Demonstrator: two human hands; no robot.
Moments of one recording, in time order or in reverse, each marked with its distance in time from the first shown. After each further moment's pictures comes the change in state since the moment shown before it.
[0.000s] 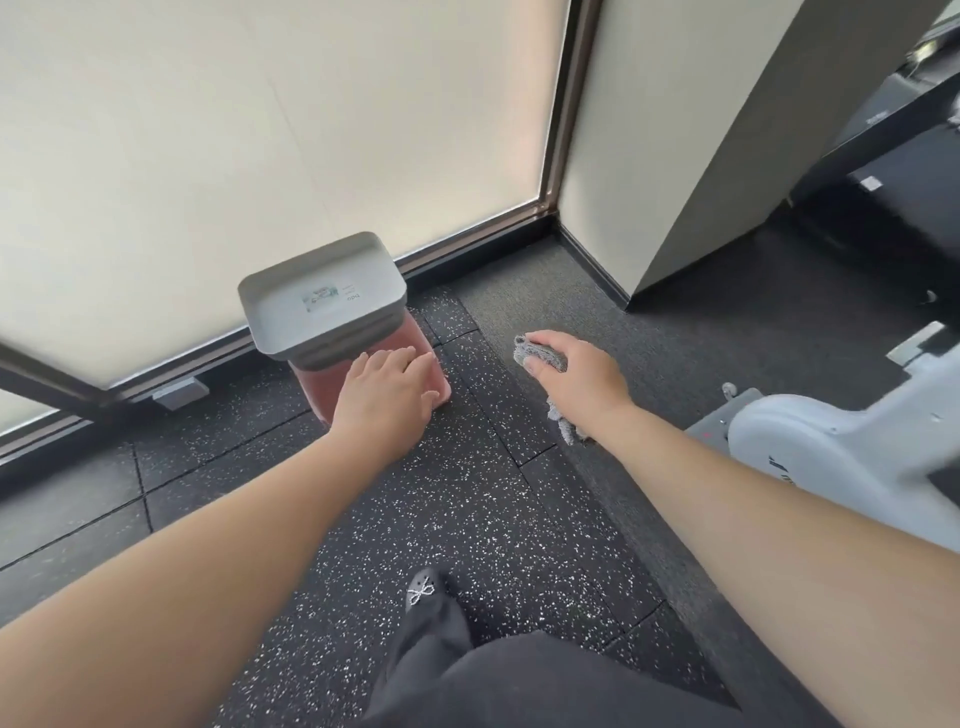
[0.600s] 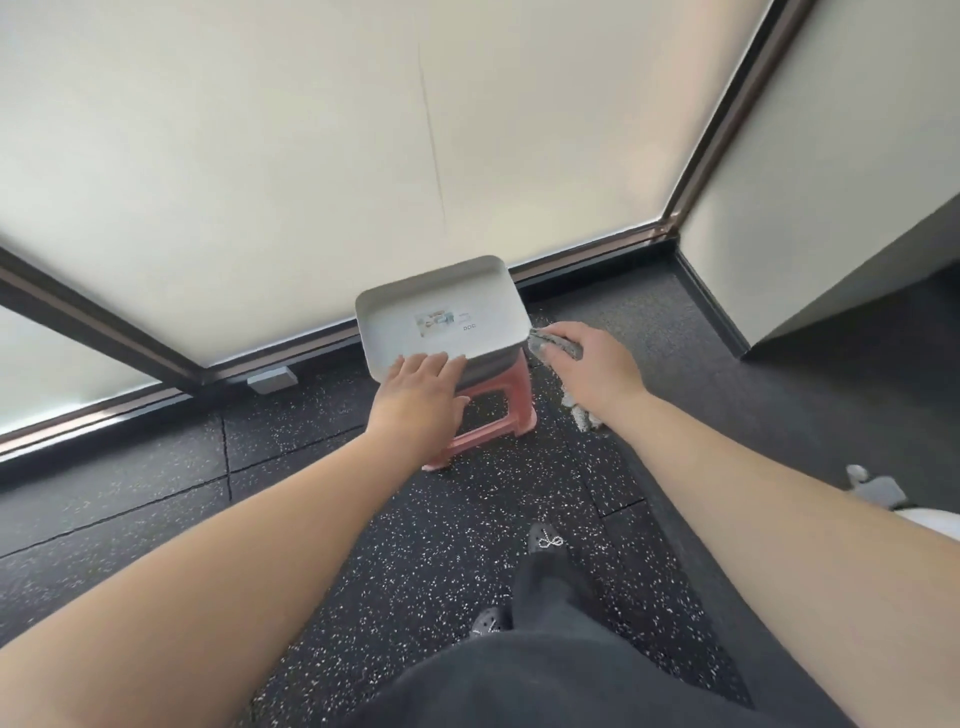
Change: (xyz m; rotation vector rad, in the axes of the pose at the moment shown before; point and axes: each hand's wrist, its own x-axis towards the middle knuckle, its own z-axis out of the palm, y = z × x) left_hand 0.083 -0.178 -0.008 -0.070 -0.110 -0.182; right_hand 0.166 -0.154 0.107 0.020 -0.157 -0.091
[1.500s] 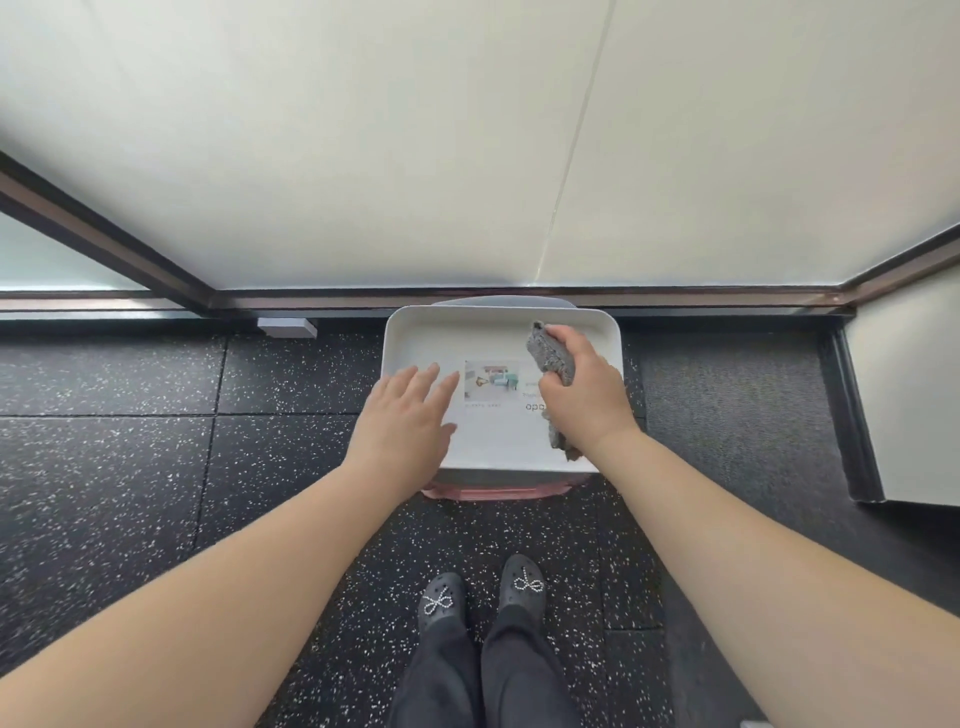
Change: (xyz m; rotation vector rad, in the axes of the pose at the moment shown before) left_hand 0.207 -0.130 0.099 -0.082 -0.155 -0.307; right_hand 0.285 -0.038 0.131 0.036 -0.299 0.039
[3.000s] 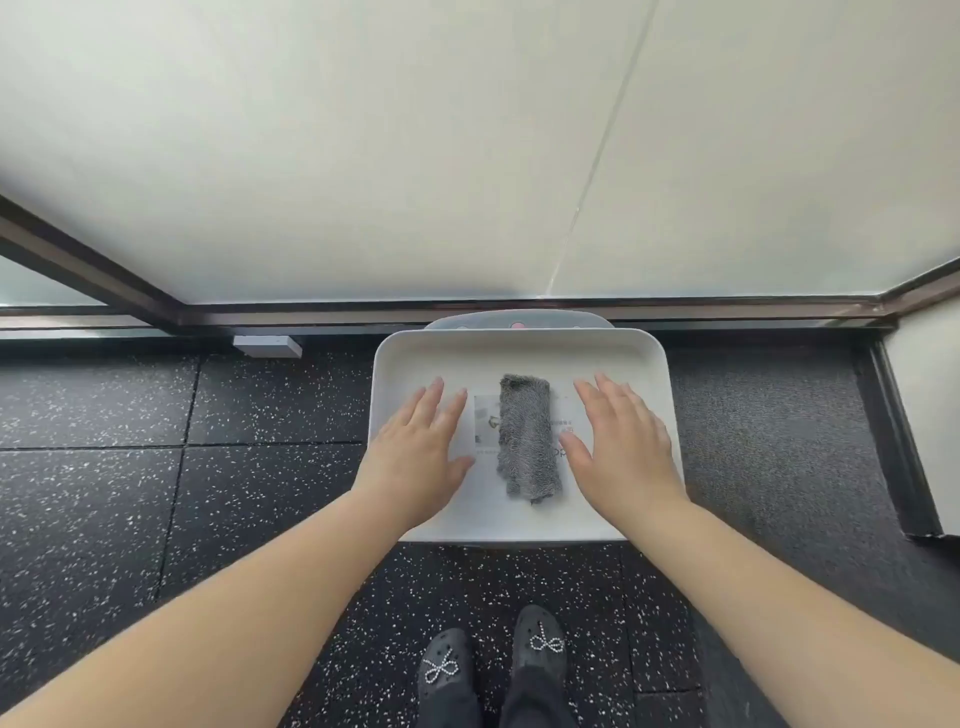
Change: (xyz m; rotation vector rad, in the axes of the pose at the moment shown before) left_hand 0.071 -0.032 0.084 -0.200 -0.040 0.037; right_hand 0.042 0.066 0.046 -0.588 -0.007 -0.127
